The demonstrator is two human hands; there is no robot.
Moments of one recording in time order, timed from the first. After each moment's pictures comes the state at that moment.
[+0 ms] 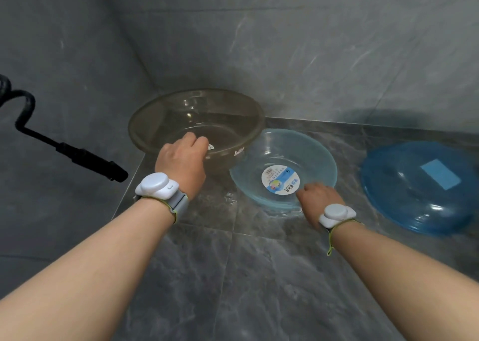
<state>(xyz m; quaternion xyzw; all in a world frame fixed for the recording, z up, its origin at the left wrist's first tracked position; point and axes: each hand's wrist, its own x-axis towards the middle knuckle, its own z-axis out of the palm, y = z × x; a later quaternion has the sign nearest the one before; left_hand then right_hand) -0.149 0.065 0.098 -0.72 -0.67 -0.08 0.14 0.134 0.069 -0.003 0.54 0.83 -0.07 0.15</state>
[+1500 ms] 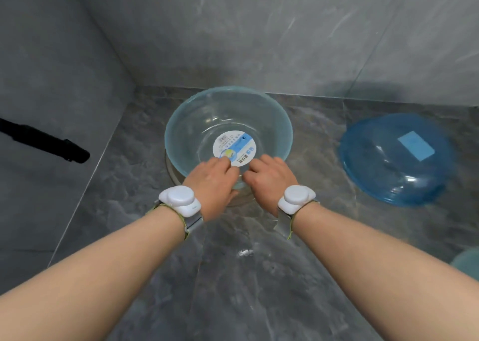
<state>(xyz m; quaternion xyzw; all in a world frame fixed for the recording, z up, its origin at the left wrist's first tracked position) -0.072 0.031 0.023 -0.86 -0.51 0.03 0.00 0.099 0.051 -0.004 0.42 0.90 0.02 -0.10</state>
